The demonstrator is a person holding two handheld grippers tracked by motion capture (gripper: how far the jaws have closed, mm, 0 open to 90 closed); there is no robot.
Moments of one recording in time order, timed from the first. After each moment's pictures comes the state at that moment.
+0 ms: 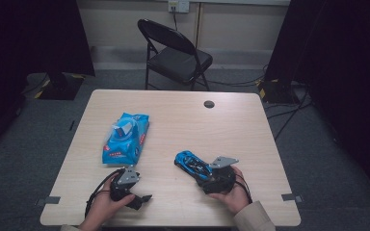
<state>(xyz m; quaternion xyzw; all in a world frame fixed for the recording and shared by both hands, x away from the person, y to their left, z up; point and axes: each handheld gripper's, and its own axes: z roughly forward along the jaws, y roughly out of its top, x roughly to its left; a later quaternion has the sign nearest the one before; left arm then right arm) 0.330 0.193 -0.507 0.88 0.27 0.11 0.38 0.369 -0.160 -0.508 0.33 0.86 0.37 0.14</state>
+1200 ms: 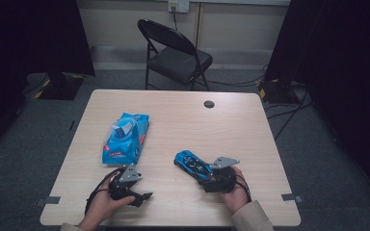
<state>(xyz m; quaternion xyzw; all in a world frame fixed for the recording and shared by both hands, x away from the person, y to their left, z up) 0.330 0.189 -0.498 0.88 0.28 0.10 0.37 0.368 -0.160 -0.508 0.33 0.85 0.38 0.14</state>
